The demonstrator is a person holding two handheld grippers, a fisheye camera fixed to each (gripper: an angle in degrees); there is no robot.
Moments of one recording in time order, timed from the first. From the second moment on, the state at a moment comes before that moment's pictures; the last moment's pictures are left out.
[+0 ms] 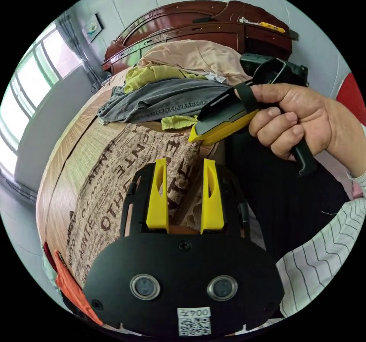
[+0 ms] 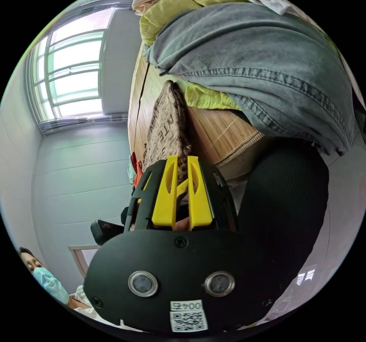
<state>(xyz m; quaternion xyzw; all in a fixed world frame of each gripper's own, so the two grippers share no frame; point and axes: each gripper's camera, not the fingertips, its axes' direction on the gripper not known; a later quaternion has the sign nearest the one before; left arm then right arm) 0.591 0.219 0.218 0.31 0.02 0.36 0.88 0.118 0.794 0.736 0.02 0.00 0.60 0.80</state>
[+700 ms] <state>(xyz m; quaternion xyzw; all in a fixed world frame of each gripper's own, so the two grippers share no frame) 0.503 0.210 0.174 0.35 0.12 0.15 0.92 0.268 0.702 0.733 0.00 -0.08 0.55 0.83</state>
